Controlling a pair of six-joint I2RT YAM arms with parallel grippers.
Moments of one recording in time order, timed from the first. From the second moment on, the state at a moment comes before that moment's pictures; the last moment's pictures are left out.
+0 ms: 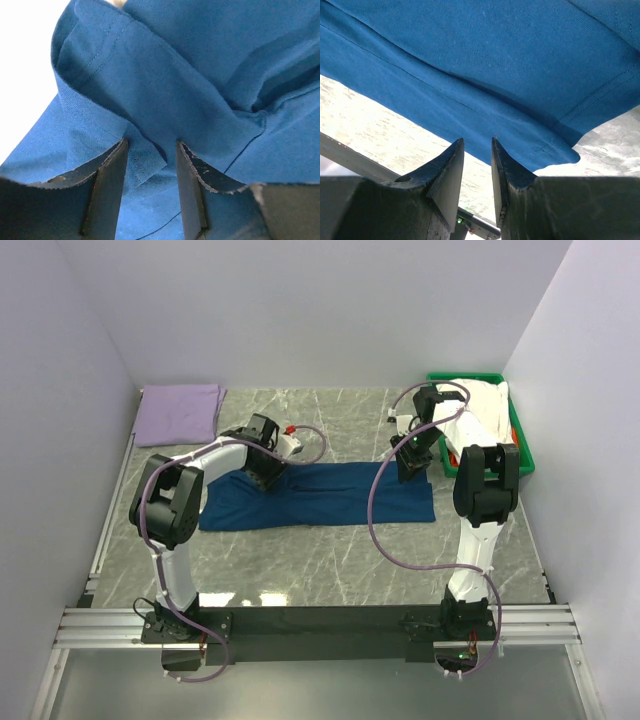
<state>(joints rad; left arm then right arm) -0.38 1.93 1.32 -0.54 0.10 0.42 0.09 2.08 1.73 -1.19 -0.33 -0.32</state>
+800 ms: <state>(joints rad) -0.34 1.85 1.32 -0.58 0.05 0.47 0.09 2.08 1.72 -1.19 -0.33 -0.32</state>
